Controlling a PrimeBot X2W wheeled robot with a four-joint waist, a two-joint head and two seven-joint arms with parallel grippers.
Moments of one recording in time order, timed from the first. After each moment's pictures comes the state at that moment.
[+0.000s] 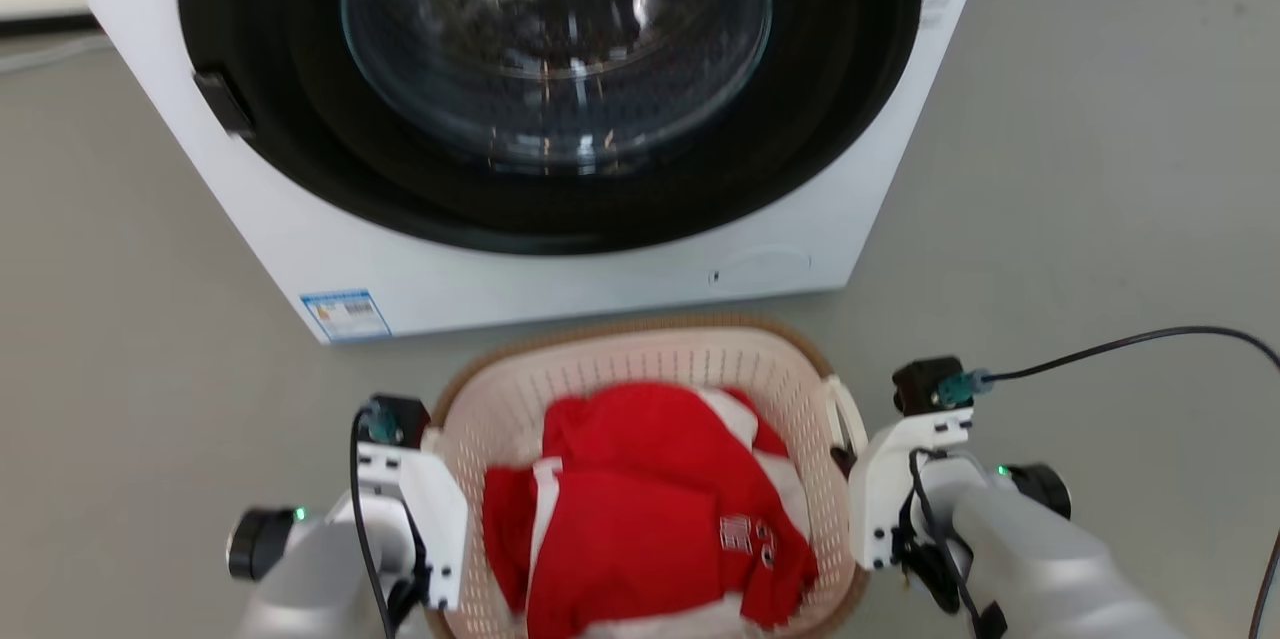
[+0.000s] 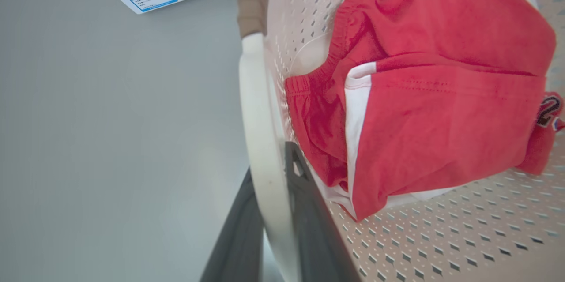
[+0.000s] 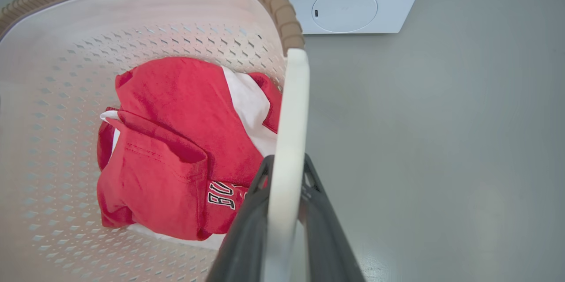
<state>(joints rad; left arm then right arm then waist) -0.65 0.08 -0.62 1.30 -0.55 -0.10 0.12 -0.72 -0.06 1.03 1.25 1.06 0.12 0.06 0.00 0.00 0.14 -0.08</state>
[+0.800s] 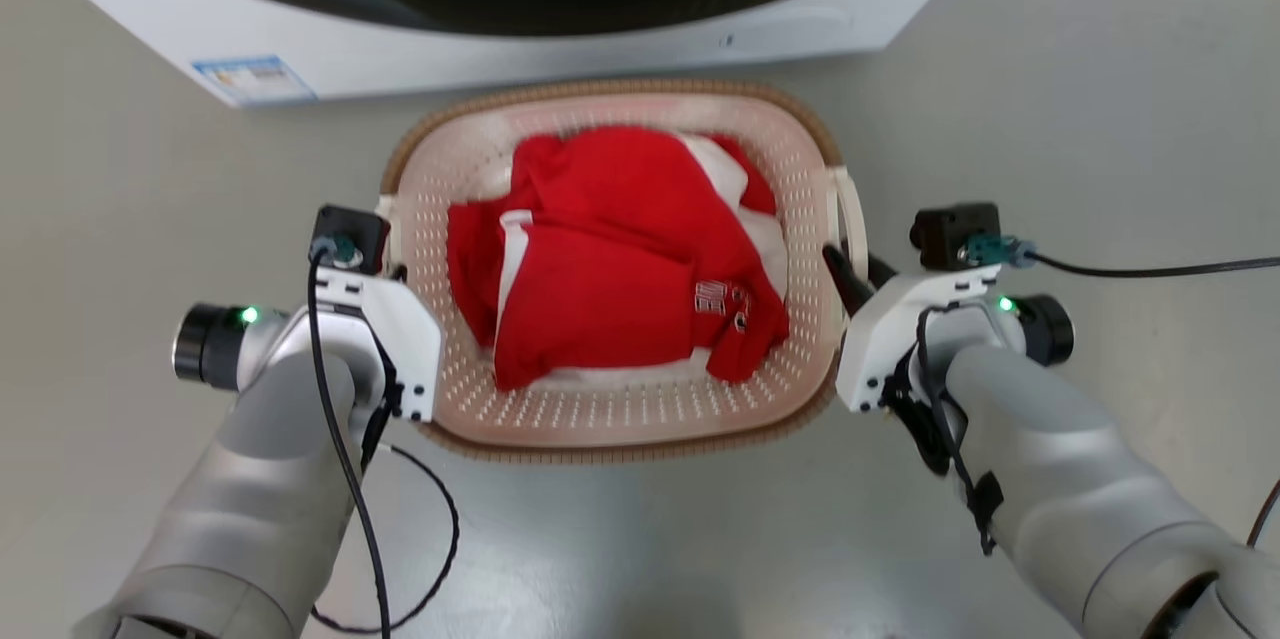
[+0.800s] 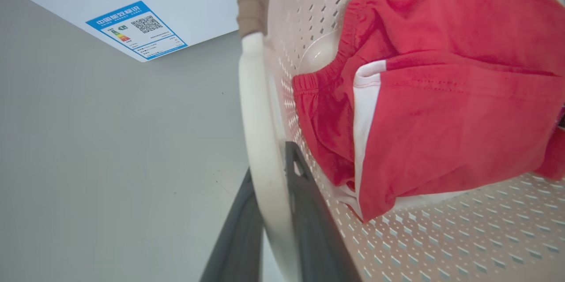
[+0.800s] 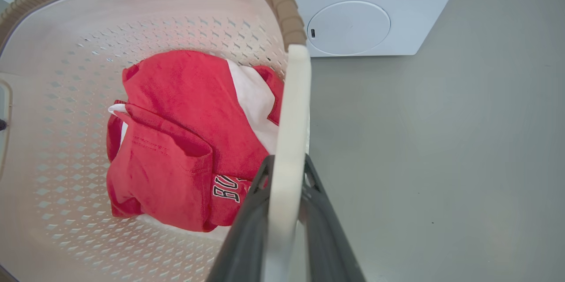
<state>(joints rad) -0.90 0.12 -0.65 1.28 -0.50 0.01 -0.10 -0.92 -0.06 1.03 1.25 1.06 0.12 -0.20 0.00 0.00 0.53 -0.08</state>
